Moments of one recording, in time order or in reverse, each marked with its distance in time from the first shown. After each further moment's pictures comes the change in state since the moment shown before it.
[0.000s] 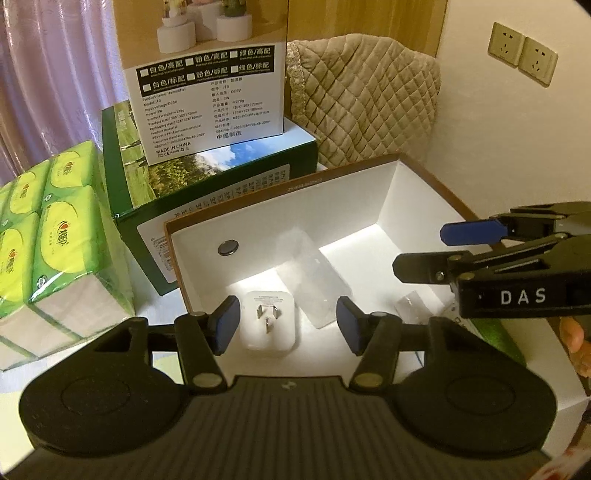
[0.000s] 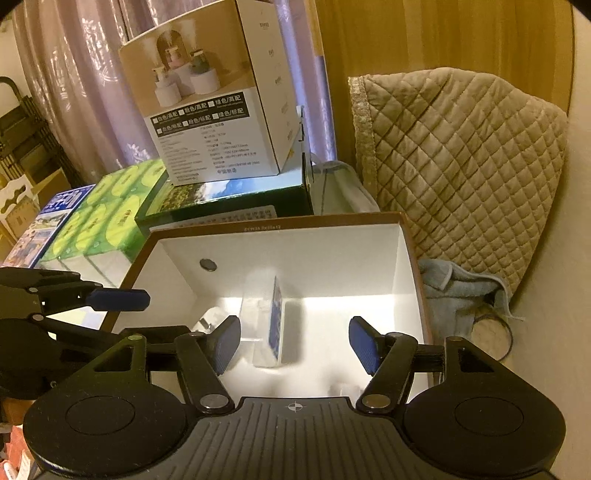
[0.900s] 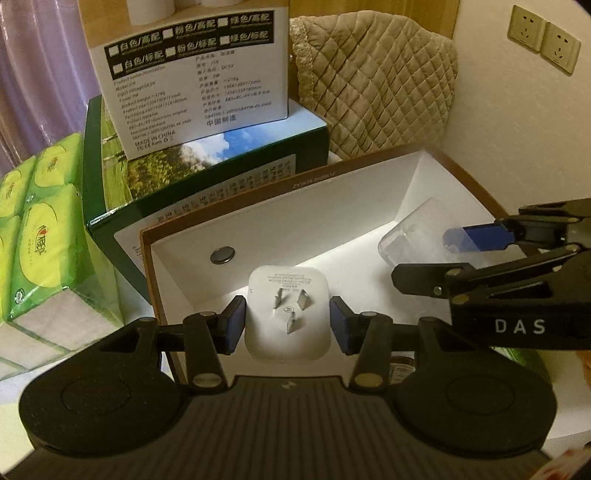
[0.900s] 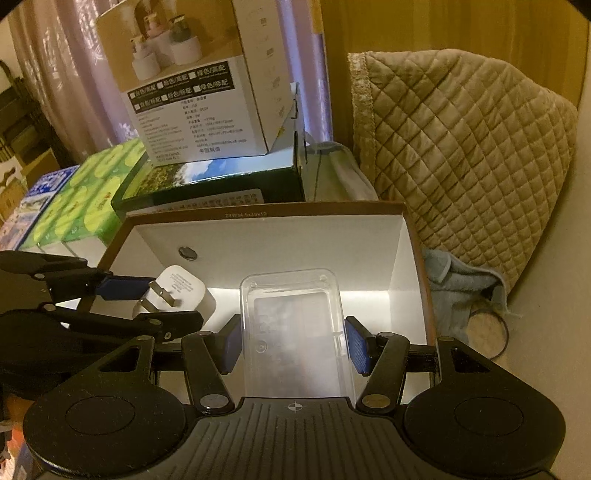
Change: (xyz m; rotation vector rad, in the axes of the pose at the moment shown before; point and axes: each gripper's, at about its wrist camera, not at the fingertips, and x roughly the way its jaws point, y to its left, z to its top) left arm 0.045 0.000 0.013 0.002 0.040 0.040; right arm 0.031 -0.007 0.011 -0.026 0.070 -0.031
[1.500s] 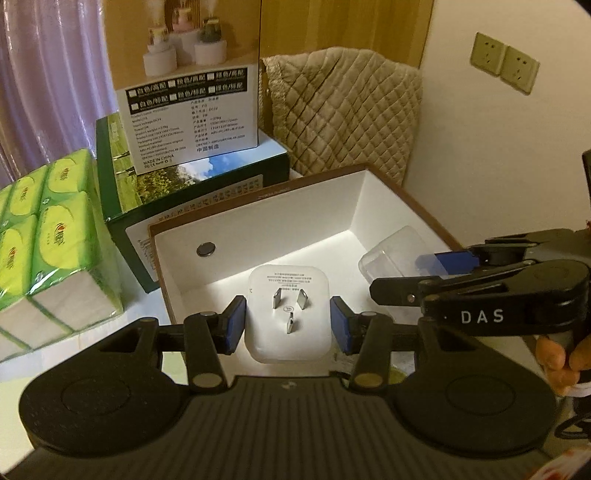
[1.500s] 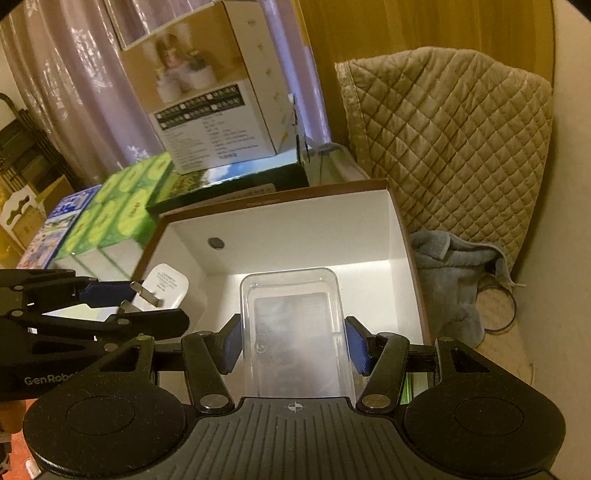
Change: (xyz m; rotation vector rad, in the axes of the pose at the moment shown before) left arm -0.062 -0.017 -0.017 -0.005 -0.058 -0.059; right arm -0.048 -0.002 -0.031 0.095 -0.029 0.055
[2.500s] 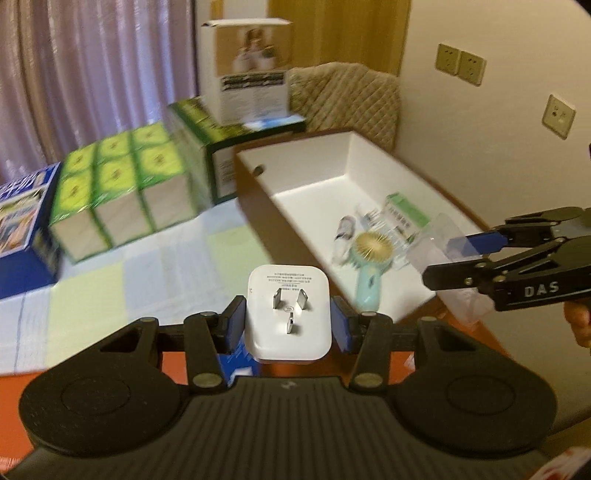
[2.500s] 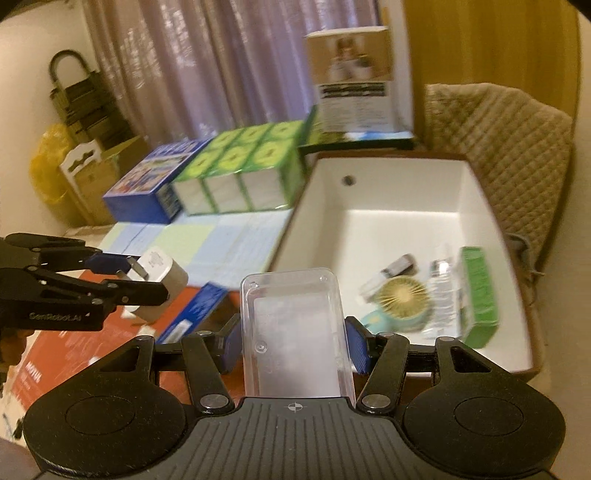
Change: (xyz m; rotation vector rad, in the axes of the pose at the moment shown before) left arm -0.185 0.026 -0.146 0.011 -0.070 -0.001; right arm -0.127 0.124 -0.140 -0.147 -0.046 0.079
